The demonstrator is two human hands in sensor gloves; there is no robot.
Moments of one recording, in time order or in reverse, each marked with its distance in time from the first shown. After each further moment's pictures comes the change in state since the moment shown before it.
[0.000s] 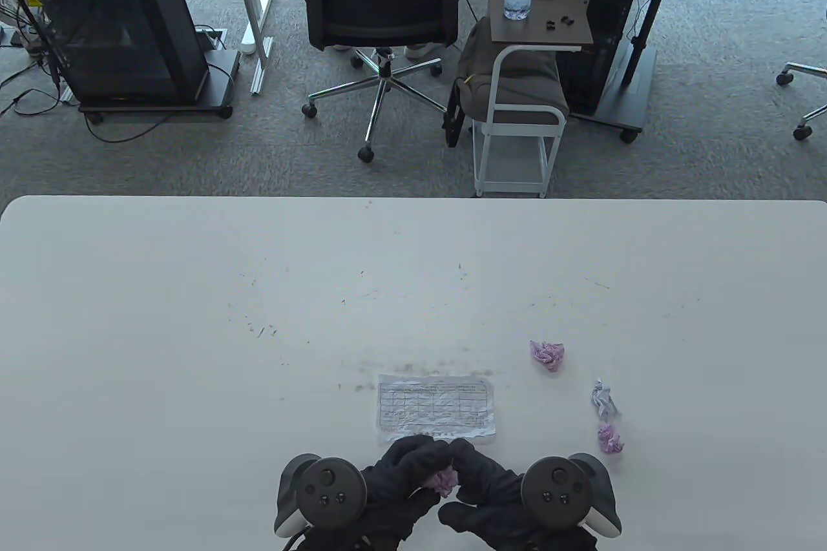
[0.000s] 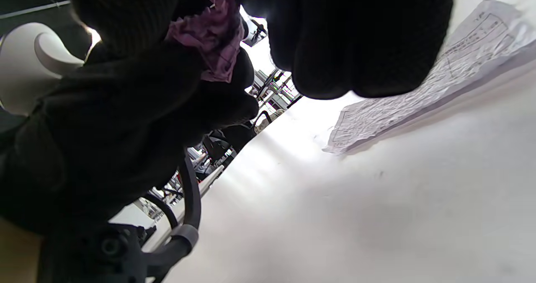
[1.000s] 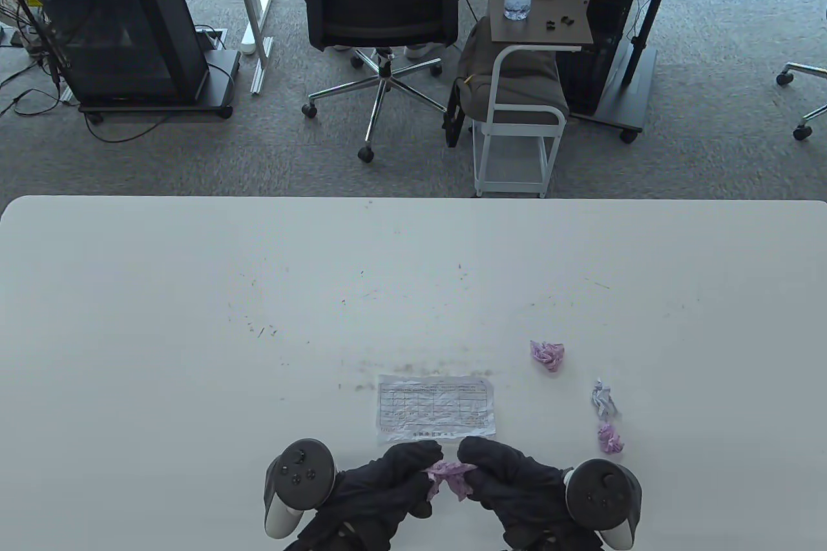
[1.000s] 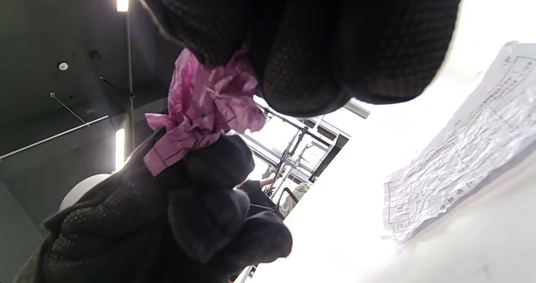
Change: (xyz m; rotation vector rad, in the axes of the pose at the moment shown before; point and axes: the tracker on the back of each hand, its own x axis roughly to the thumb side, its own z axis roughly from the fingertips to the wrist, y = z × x) left_hand -0.016 0.010 0.008 0.058 0.115 0.408; right_hand -0.008 -0.018 0.011 -0.308 -0.035 -0.169
